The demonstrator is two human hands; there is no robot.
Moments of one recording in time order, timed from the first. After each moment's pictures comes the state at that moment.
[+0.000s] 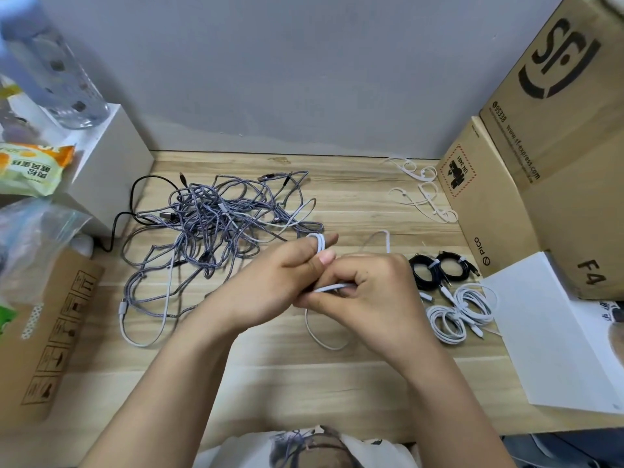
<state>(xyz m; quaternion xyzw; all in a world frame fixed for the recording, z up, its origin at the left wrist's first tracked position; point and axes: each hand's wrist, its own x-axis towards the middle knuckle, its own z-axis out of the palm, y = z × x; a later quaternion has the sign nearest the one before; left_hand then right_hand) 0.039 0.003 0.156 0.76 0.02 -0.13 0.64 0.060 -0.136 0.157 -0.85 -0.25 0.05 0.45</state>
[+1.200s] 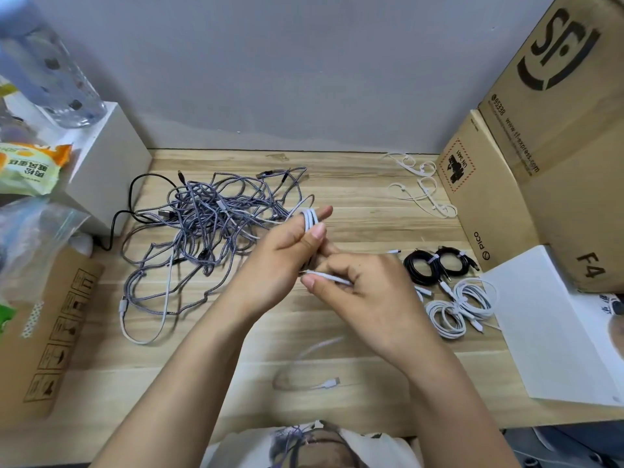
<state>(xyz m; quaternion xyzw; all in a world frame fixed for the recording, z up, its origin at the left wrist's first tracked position) 0.048 -0.006 0.142 0.67 0.05 -0.05 0.74 0.058 -0.142 0.160 -0.87 -0.23 0.11 0.42</state>
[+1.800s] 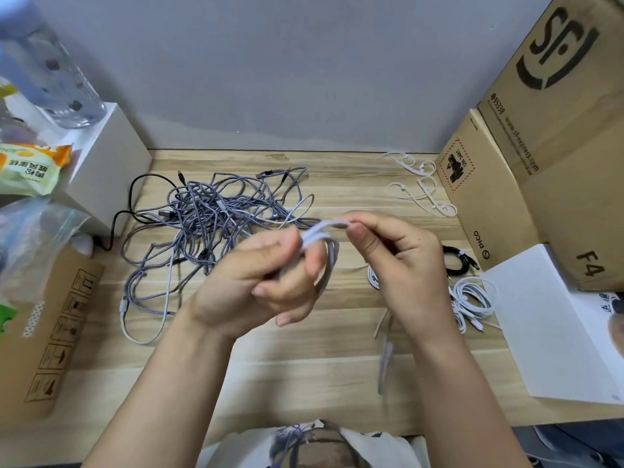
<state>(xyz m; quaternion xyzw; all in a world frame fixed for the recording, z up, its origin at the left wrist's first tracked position) 0.035 0.011 0.153 0.28 -0.21 -0.26 0.90 0.075 -0.150 0.165 -0.74 -0.21 0.01 0.63</state>
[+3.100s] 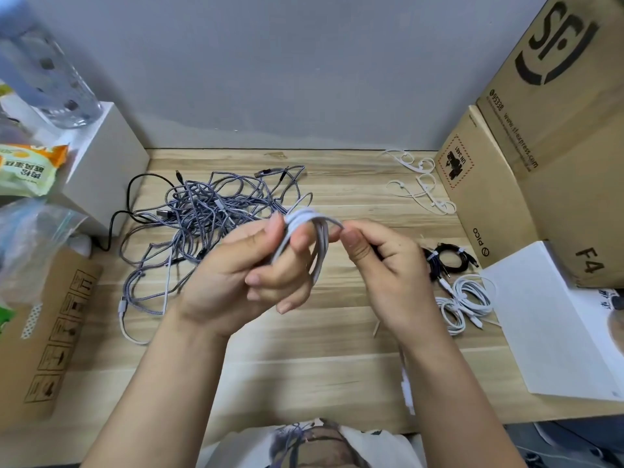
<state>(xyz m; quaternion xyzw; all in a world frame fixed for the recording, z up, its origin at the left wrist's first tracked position) 0.036 0.014 0.159 0.26 -0.20 -0.22 0.92 0.073 -0.149 0.154 -0.76 -0.22 0.03 0.60</state>
